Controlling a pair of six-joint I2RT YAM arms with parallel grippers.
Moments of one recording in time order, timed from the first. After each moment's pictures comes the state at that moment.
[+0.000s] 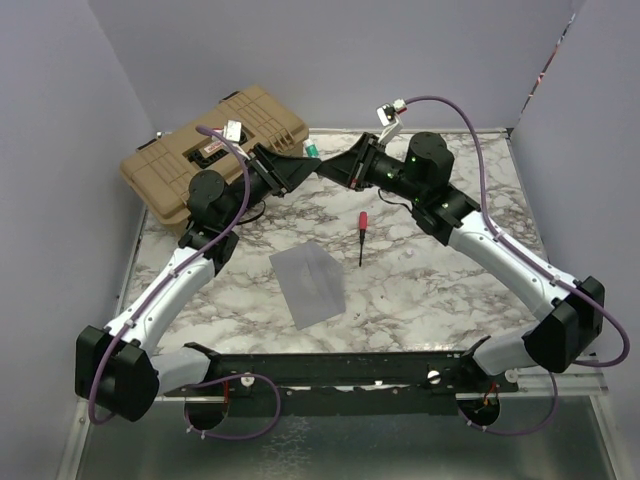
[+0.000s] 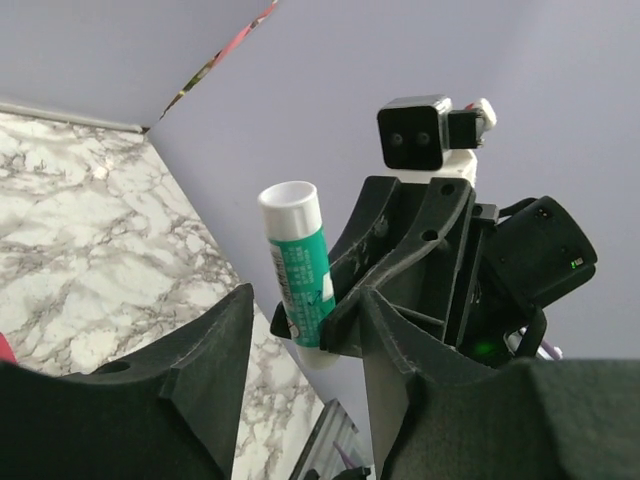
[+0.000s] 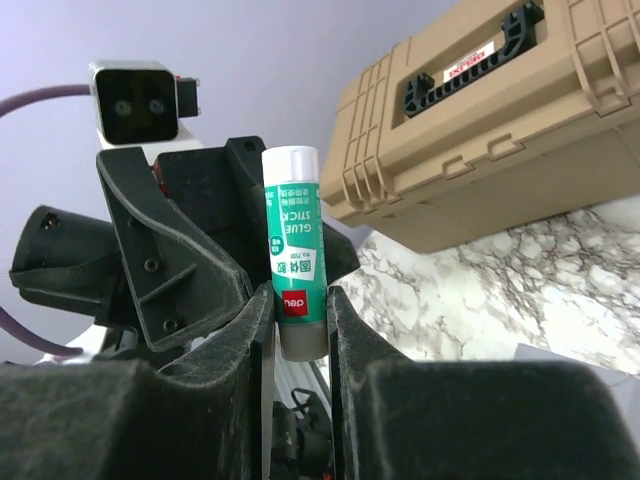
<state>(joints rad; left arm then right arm) -0.40 1.18 0.94 0.50 0.43 -1.04 0.65 1.42 1.32 0.11 -0.39 0.80</state>
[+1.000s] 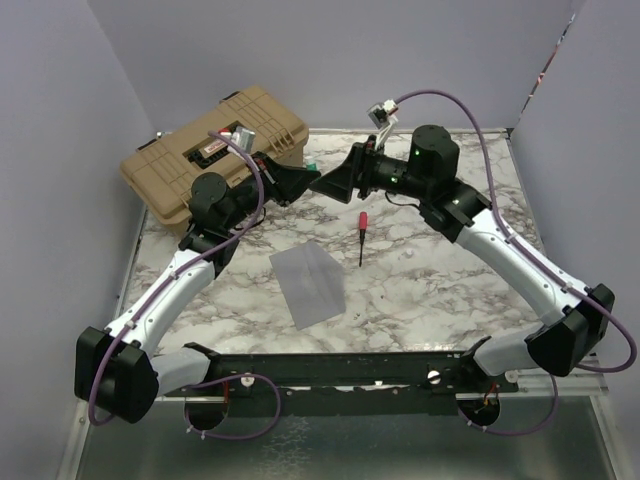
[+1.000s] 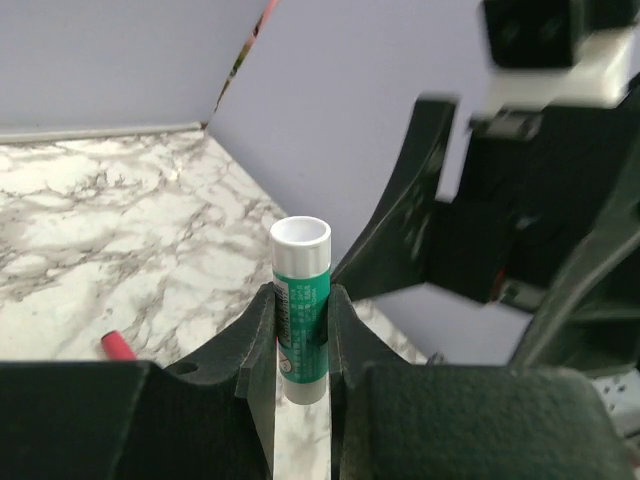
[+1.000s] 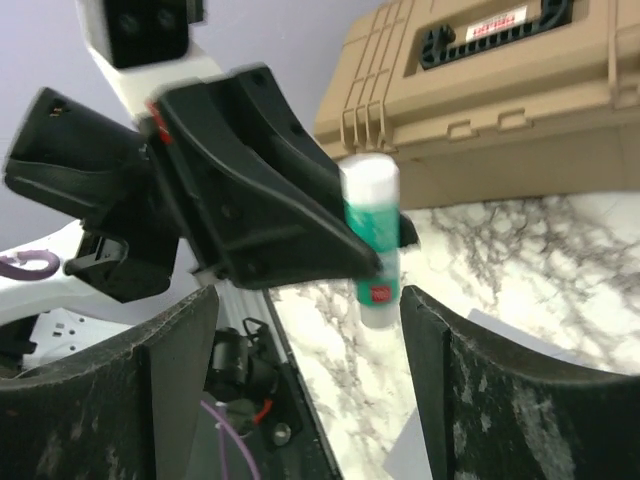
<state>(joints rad) -0.40 1.17 0.90 0.52 0.48 -0.79 0.64 1.40 1.36 -0.01 -0.53 0.60</state>
